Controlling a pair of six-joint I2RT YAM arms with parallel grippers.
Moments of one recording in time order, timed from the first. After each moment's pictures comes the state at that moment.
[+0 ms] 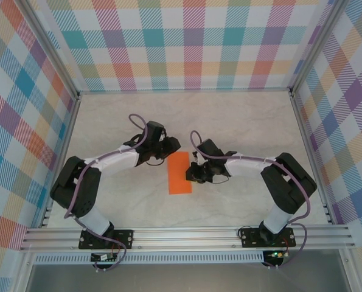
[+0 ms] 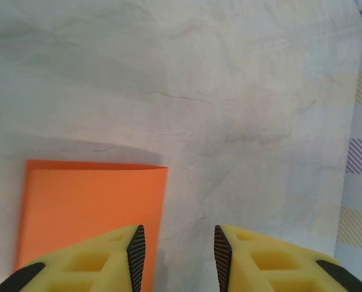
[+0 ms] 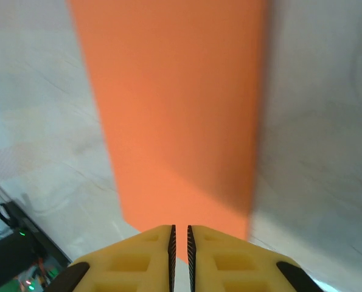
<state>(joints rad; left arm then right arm) -0.54 1.61 0.95 -0.13 0.20 -0.97 0.71 1.67 0.88 -0.24 -0.48 0.79</state>
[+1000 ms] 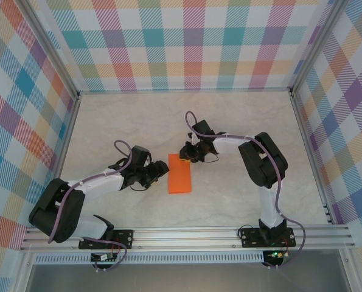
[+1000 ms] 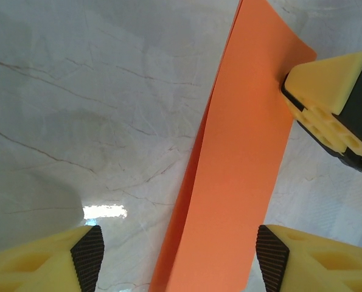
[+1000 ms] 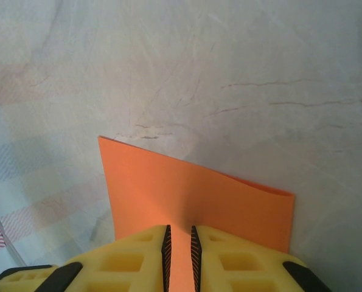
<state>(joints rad) -0.51 1.37 0.57 -0.13 0.30 -1.07 0.59 2.04 1.23 -0.24 -0.53 0.76</state>
